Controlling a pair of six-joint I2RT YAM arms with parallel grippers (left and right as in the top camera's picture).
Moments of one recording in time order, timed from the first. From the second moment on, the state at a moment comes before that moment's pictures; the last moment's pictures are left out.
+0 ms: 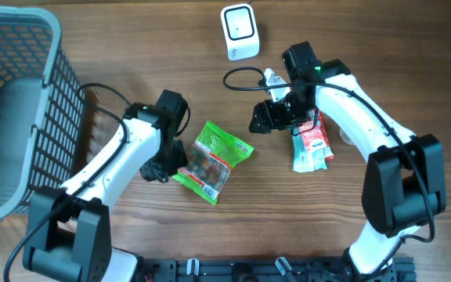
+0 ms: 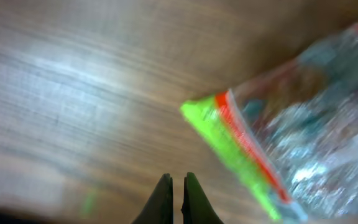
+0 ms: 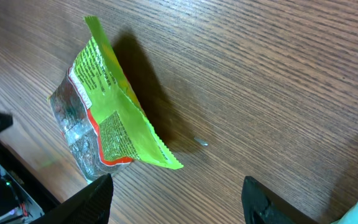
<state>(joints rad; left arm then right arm) -0.34 1.62 1.05 -1.10 -0.01 -0.64 0.32 1.90 1.41 -0.95 -0.50 0.00</state>
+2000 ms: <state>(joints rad) -0.41 1.63 0.85 -0.68 0.32 -0.58 0.53 1.90 1.41 -1.01 -0.45 0.18</state>
